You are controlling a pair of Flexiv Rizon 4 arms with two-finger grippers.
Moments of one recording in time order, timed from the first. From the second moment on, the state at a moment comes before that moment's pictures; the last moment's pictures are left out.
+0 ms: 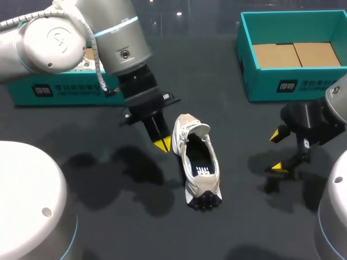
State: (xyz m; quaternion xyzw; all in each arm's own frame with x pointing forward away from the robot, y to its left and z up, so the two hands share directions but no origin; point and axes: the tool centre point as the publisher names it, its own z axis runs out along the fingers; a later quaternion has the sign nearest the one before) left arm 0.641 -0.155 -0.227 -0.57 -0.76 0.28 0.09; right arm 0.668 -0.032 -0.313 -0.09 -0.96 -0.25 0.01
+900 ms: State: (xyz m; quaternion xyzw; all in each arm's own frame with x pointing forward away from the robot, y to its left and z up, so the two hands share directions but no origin) left arm 0.653 -0.211 -0.288 -0.63 -0.74 0.21 0.09; right arm 0.669 -0.032 -0.314 -0.09 -0.96 -0.25 0.01
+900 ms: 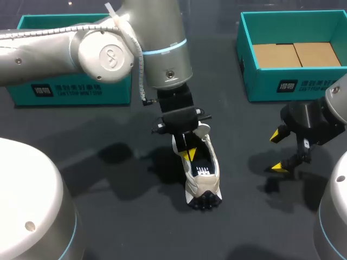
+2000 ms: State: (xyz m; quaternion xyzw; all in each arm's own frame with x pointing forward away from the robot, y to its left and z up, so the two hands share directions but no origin) left arm 0.646 -0.255 -0.377 -0.62 -0.75 0.18 0.15; right arm 0.668 -0.032 -0.313 -0.09 -0.96 -0.25 0.01
